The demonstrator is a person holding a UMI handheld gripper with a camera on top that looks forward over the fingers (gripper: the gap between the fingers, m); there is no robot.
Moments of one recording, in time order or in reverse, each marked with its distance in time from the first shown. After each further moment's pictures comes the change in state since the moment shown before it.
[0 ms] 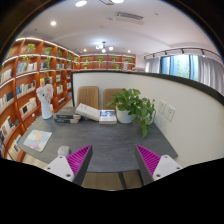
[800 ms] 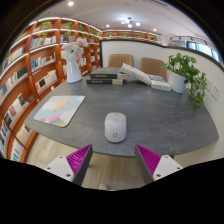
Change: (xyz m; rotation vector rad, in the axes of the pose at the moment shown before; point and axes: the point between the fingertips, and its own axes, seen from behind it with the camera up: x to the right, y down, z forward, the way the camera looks) arm -0.261 0.173 0.114 -0.263 -0.233 -0.071
